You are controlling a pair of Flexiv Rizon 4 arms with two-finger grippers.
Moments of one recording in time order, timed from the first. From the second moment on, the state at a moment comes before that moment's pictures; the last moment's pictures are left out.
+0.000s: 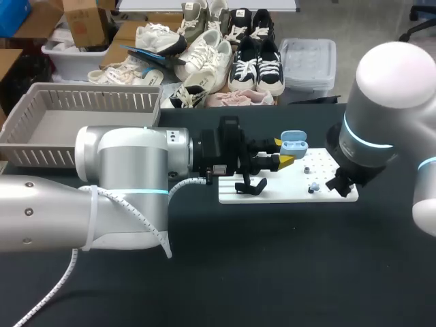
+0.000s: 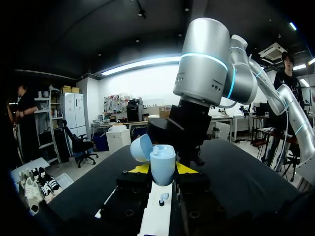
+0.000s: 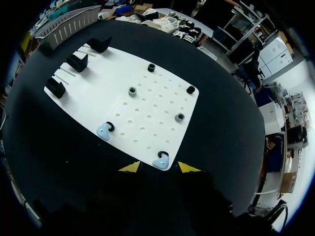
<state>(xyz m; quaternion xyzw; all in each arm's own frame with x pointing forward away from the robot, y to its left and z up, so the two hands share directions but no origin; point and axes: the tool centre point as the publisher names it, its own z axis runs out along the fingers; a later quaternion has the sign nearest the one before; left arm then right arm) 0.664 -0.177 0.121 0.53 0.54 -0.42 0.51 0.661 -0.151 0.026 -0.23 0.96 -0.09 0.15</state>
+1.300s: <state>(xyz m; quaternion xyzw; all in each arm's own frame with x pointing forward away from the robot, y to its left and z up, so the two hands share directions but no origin) 0.664 -0.177 0.121 0.53 0.54 -0.42 0.51 0.667 -0.152 0.019 -0.23 0.96 -0.10 0.14</state>
